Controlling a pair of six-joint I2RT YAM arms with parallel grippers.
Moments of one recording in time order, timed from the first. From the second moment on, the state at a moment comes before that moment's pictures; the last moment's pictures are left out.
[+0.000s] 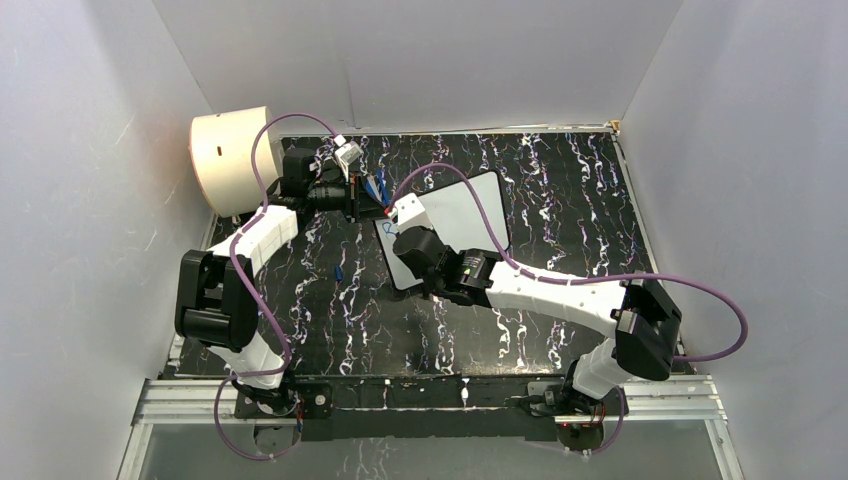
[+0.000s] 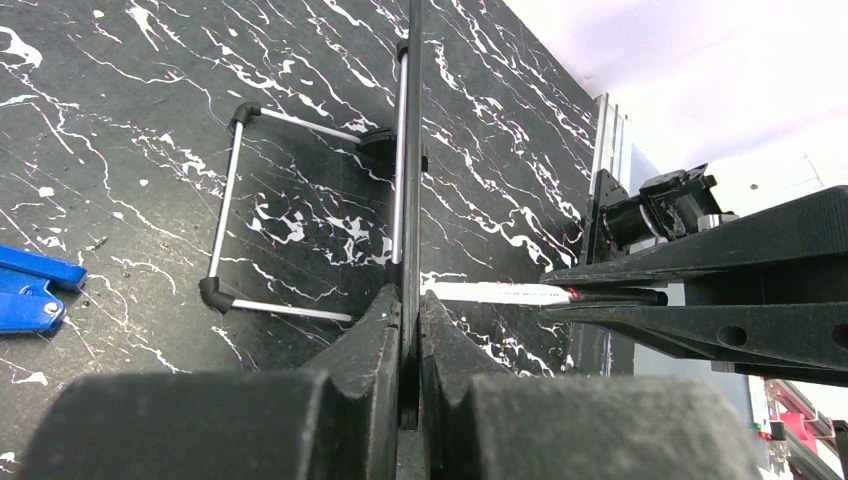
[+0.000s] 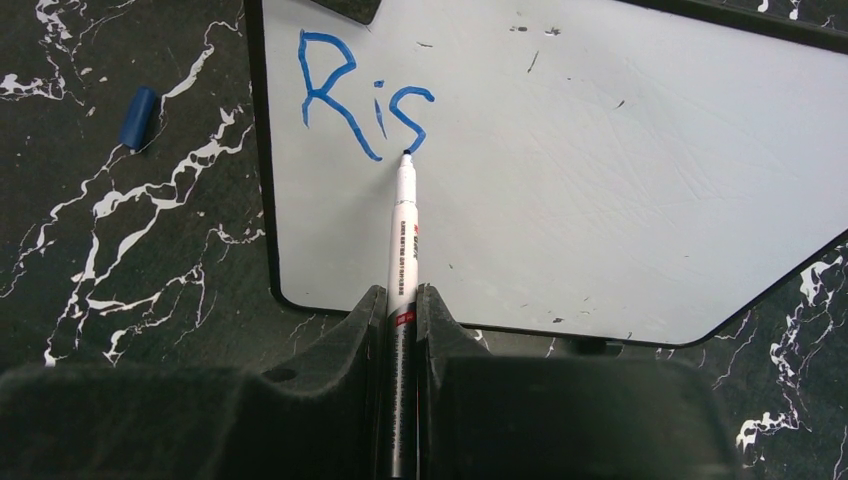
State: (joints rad) left arm -0.19 1.63 1.09 -0.02 1.11 -0.12; right arm 1.16 1.52 1.18 -0.33 0.61 0.24
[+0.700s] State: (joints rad) left arm -0.19 1.63 1.09 -0.02 1.11 -0.13; right arm 1.14 1.47 1.17 -0.30 0.61 0.24
